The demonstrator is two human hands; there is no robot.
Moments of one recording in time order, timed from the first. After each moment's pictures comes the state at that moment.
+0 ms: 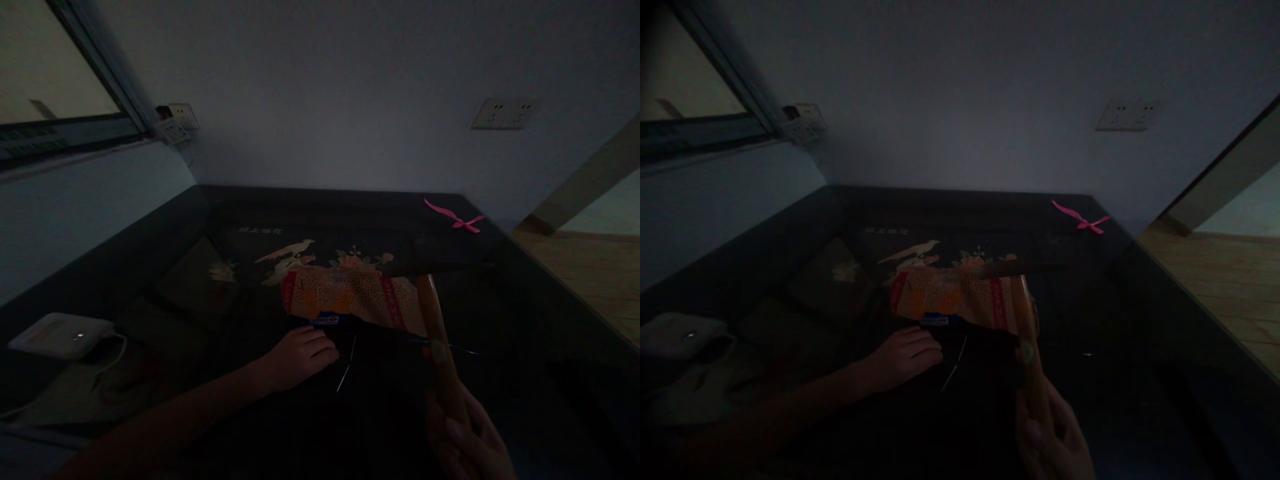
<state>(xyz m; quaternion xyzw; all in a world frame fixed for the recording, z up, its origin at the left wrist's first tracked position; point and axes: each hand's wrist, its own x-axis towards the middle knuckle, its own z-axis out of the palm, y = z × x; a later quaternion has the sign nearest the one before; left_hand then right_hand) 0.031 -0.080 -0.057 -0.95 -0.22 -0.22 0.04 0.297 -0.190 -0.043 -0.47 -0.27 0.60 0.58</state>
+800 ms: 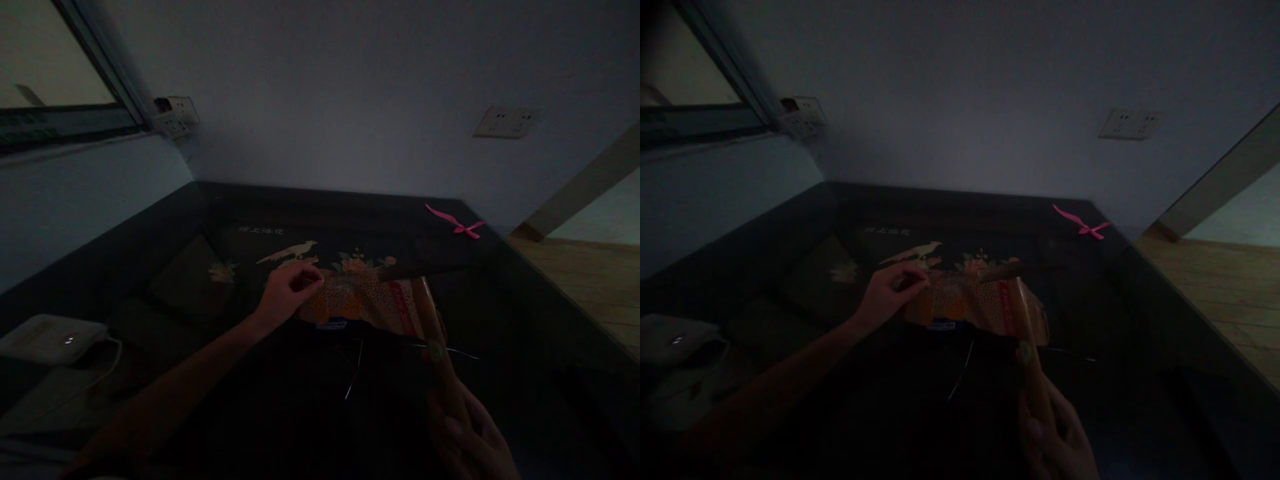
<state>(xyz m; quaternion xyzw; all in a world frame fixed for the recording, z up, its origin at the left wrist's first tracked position) 0.010 -0.015 0.004 -0.74 -0.44 -0.46 -0.21 0.284 -0.183 -0.036 -0.53 -0.23 0.58 0.58</state>
